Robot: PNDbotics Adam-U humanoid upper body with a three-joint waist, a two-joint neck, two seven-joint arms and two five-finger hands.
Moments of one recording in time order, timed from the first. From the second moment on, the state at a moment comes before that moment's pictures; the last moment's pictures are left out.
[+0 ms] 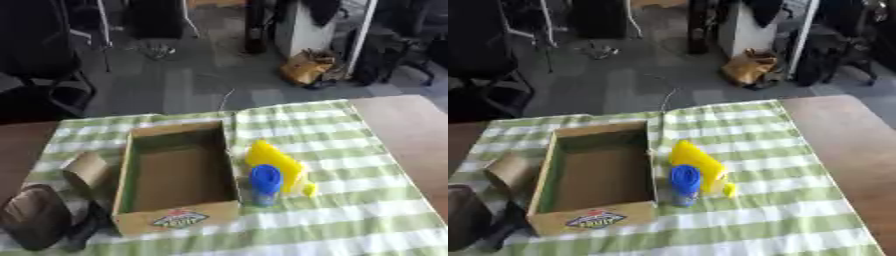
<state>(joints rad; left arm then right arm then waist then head) -0.33 0.48 0.19 -1.99 -0.39 -0.35 0.74 -0.62 -0.74 -0.10 -1.98 0.64 0.21 -0.06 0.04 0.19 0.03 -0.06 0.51</state>
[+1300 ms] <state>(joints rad) -0.34 0.47 0.17 -1.99 -0.36 -0.37 0.71 -1.00 -0.61 0.18 -1.47 0.86 -0.01 0.40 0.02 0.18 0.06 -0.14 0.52</state>
